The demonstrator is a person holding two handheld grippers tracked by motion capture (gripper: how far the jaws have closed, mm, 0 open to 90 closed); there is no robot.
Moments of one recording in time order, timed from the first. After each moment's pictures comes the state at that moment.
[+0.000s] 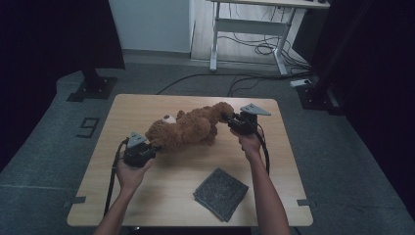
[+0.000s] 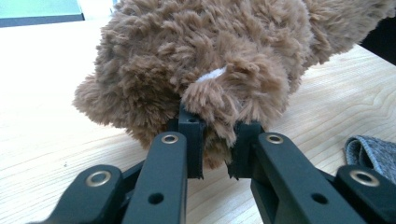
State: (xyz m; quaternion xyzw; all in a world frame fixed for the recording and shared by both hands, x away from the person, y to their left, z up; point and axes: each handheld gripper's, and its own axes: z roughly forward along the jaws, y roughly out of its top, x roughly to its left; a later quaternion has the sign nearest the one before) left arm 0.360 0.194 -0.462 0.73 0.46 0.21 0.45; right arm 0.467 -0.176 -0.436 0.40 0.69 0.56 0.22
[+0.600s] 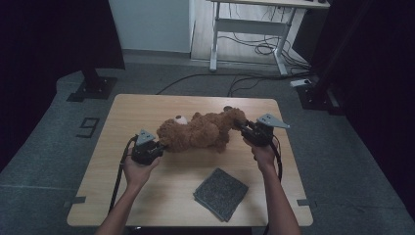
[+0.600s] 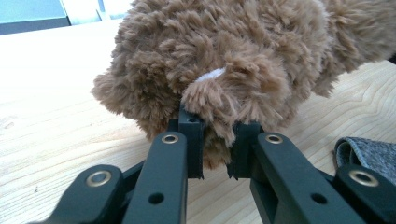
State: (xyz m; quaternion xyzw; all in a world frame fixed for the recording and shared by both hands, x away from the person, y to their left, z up) left arm 0.371 0.175 -0.461 0.75 0.44 0.20 0.45; right arm 0.418 -0.213 -0.428 0.39 0.67 0.58 0.24
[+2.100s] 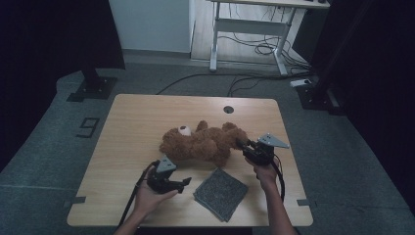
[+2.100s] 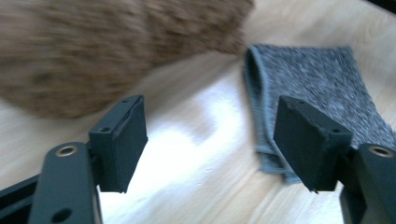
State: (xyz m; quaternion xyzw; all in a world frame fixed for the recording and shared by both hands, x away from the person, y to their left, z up) left arm 0.306 0.119 -0.493 0.83 0.36 0.12 0.41; right arm 0.389 -0.225 -0.484 0.41 0.69 0.56 0.22
